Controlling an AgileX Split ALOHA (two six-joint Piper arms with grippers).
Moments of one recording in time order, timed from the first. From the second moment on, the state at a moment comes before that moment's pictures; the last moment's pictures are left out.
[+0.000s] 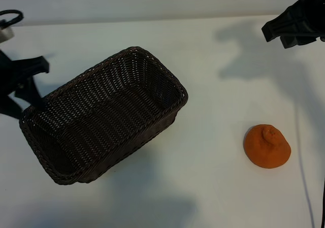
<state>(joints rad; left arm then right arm) 0.03 1.54 -1.15 -0.21 1.17 -0.17 0.24 1.48 -1.41 -0.02 1.13 0.04</state>
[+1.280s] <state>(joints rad) 0.03 1.44 -0.88 -0.16 0.95 -0.29 0.24 1.48 -1.41 0.00 1.13 0.04</state>
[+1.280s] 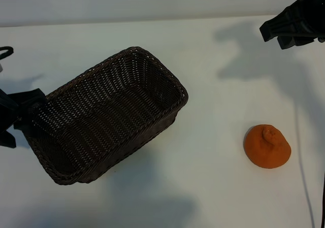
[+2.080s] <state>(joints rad) 0.03 1.44 -0.75 -0.18 0.73 -0.34 0.24 1.48 -1.41 0.00 1.13 0.04</state>
